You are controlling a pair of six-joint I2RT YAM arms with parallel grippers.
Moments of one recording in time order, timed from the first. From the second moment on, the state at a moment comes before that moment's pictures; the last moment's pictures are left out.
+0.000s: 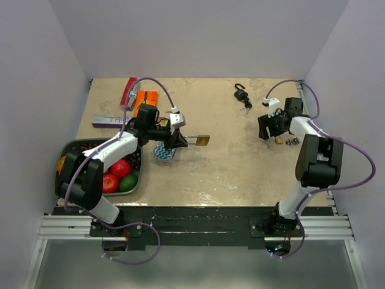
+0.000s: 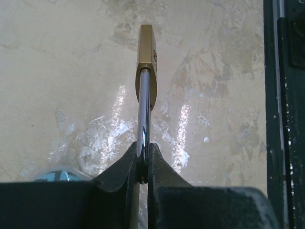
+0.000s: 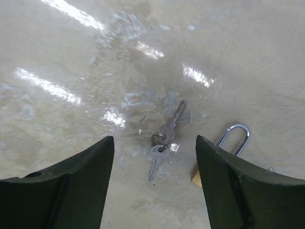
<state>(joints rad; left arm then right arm) -0.38 1.55 0.97 -0.09 0.92 0.44 -0.15 1.81 1.18 -0.40 -0.33 -0.46</state>
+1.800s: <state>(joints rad) -0.51 1.89 1.37 -0.29 1.09 -0.13 0.45 1.23 0.74 -0.07 -0.52 -0.99</state>
